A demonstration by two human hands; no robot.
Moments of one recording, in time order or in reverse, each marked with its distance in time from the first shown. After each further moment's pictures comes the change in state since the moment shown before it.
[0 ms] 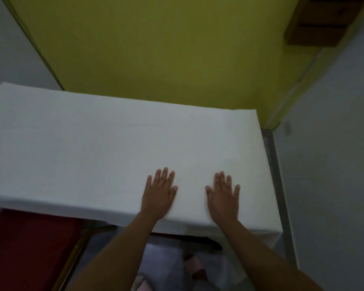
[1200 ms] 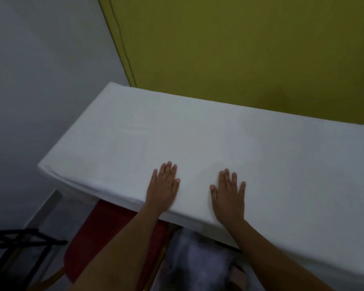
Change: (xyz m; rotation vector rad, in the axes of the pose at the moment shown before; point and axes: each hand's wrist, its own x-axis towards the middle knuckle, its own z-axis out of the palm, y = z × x) left_hand -0.026 -0.364 -0.074 -0.026 0.083 -0.156; right_hand -0.007 -0.358 0.080 -0.046 -0.082 -0.224
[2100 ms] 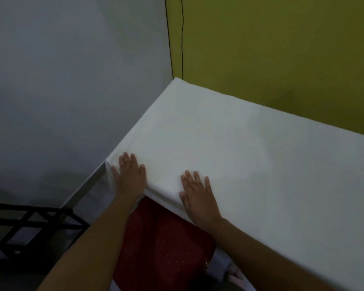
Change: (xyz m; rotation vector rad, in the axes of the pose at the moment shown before) left_hand -0.020 -0.297 -0.080 -0.045 0.078 -0.607; right_hand 0.020 -0.282 0.060 0.036 -0.017 -0.636
